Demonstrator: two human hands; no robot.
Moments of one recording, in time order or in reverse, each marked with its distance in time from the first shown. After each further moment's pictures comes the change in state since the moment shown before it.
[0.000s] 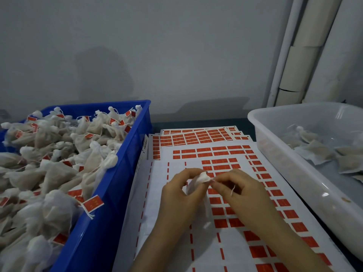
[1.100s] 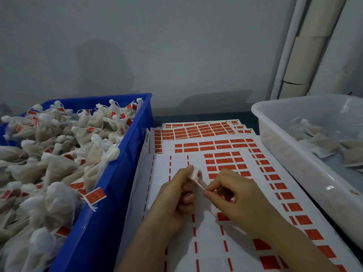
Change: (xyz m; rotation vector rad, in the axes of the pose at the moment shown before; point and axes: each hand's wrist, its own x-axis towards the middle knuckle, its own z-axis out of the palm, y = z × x) left_hand 0.007 -0.001 -0.019 -0.750 -0.203 -0.853; right_hand -0.008 -0.003 0.006 -0.074 -0.141 -0.342
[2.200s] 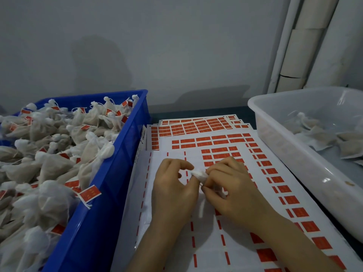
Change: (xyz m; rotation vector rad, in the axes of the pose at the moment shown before) left_hand -0.002 -0.020 0.010 0.940 0.484 1.028; right_hand 0.000 0.010 0.012 -0.235 0.152 -0.069
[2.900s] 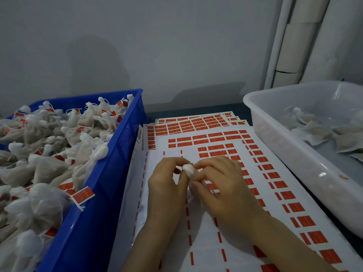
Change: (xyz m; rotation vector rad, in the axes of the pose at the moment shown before) left_hand 0.003 -0.001 -0.003 -0.052 -0.023 0.058; right_hand 0.000 -0.016 0.004 -0.036 0.144 -0.003
